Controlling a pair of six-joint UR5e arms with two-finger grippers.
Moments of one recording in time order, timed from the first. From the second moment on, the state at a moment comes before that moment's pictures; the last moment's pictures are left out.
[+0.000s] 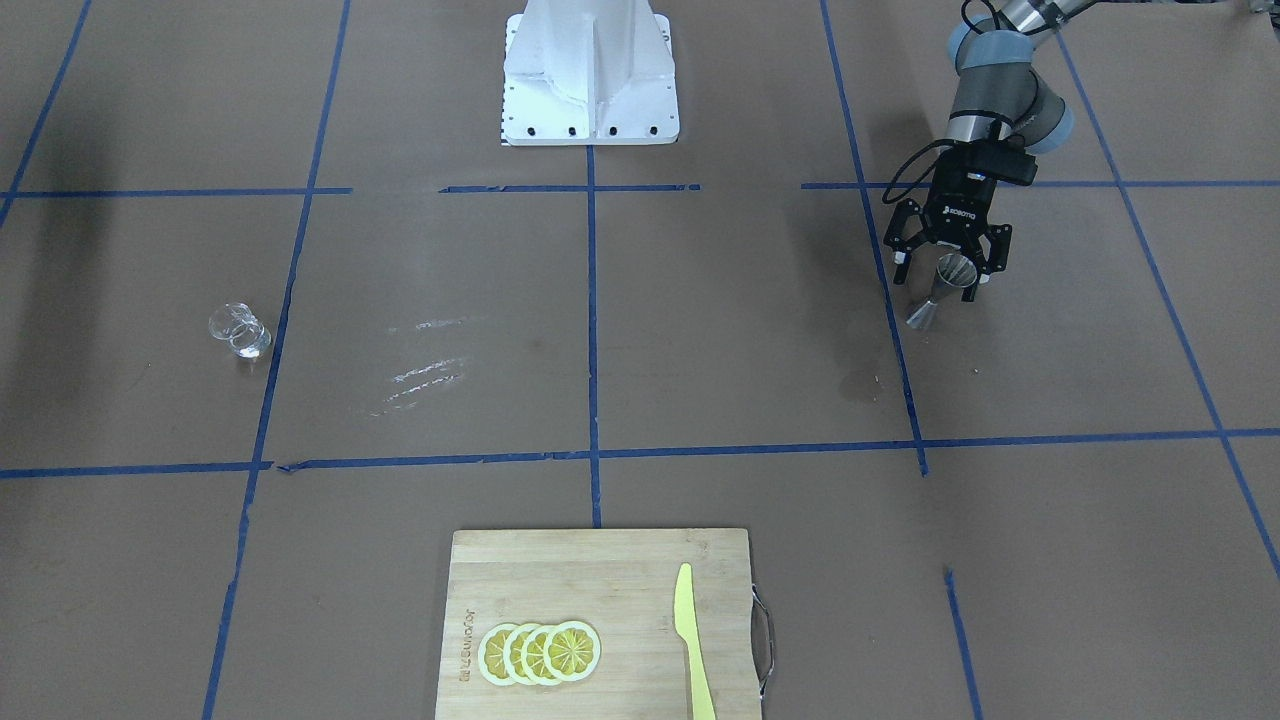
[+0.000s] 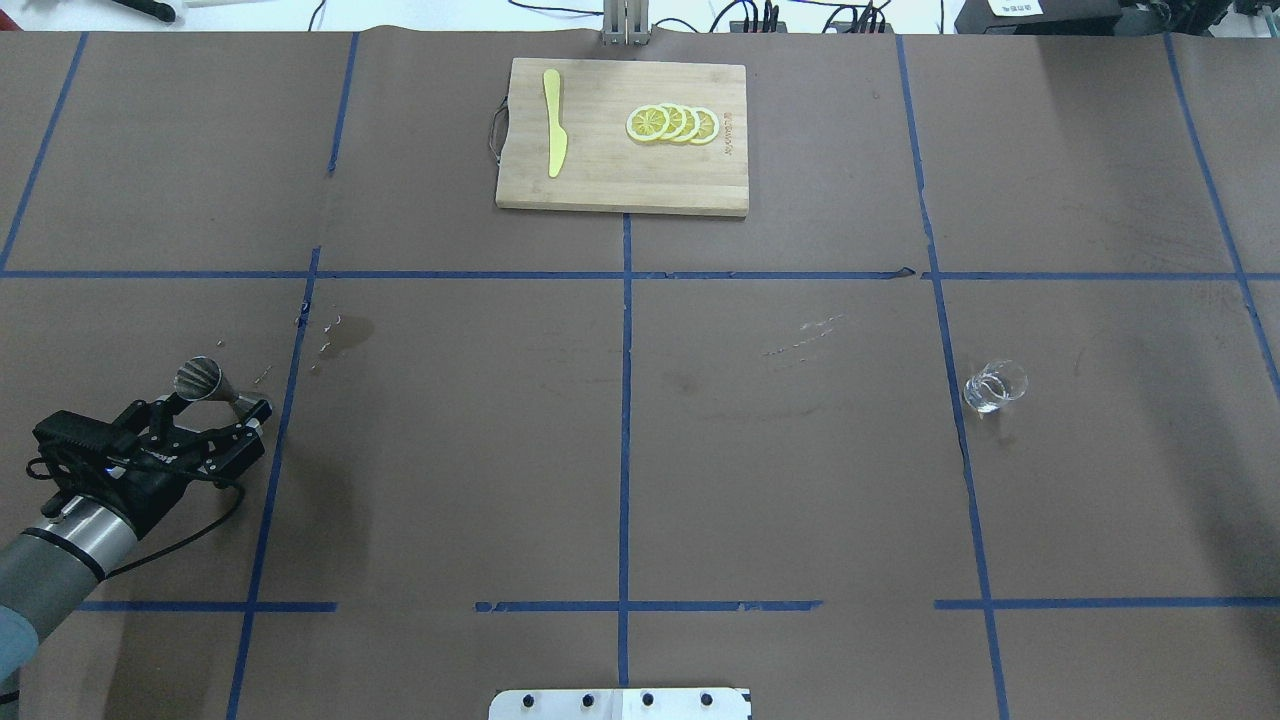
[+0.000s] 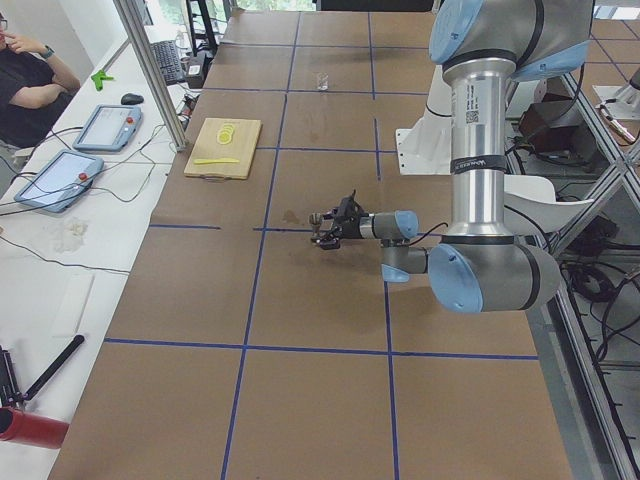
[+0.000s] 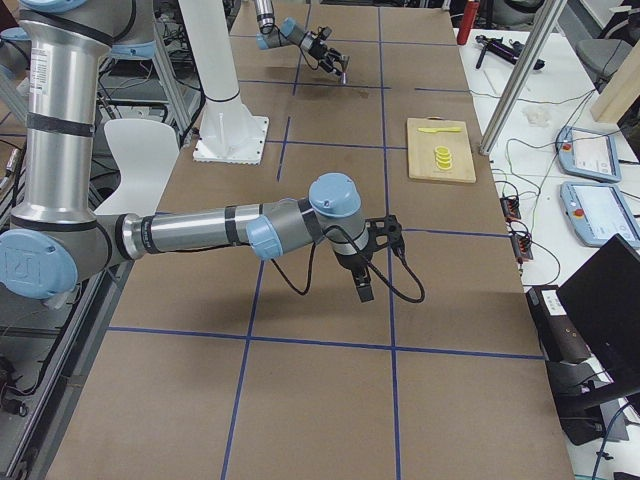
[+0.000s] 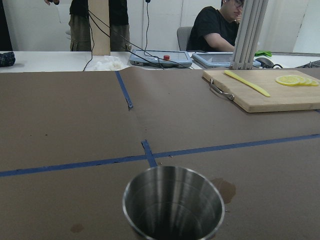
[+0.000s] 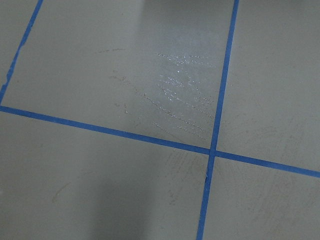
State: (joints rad) left arm -0.22 -1.45 -1.54 -3.11 -0.77 -0.95; right arm 1.51 -1.72 1.88 -1.30 2.30 0.13
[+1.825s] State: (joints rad) left arm -0.23 -1.44 -1.55 -3.16 -0.78 -0.95; right arm 1.51 -1.72 1.87 -1.30 2.30 0.13
